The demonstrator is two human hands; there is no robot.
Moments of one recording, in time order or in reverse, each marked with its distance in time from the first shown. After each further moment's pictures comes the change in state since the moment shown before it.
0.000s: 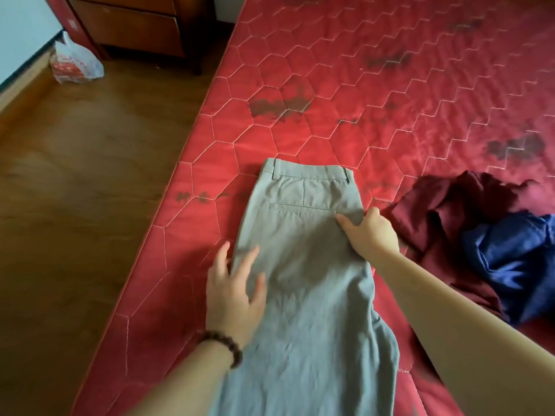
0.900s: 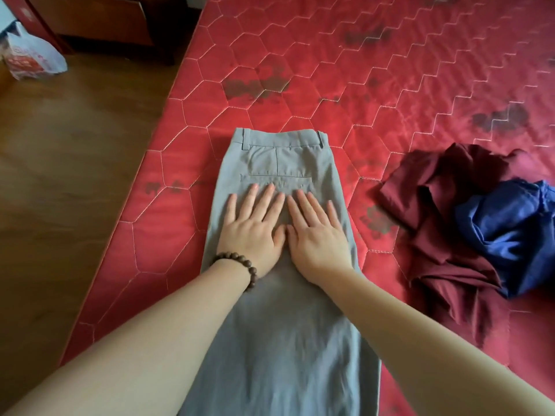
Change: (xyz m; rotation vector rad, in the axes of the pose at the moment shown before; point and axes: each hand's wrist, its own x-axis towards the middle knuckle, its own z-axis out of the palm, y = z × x) left_hand 0.082 0.015 0.059 0.613 -0.183 0.424; right_hand -0.054 -0.012 0.057 -0.249 0.085 -0.638
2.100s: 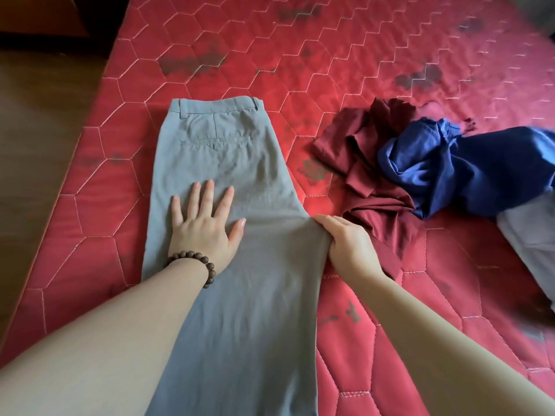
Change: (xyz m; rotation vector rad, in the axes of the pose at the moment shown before) left_hand -0.068 0.032 0.001 0.053 0.017 -0.063; right_hand -0.145 0.068 -0.054 0.283 0.064 0.232
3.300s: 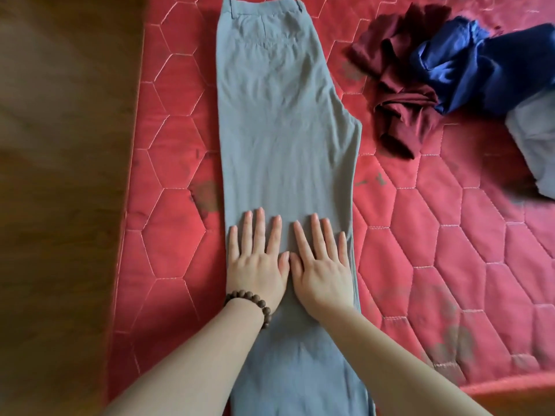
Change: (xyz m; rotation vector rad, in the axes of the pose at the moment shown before) left_hand -0.287 0.005 -0.034 -0.093 -0.248 0.050; right_hand -0.254 -0.133 0.095 -0.238 -0.173 0.138
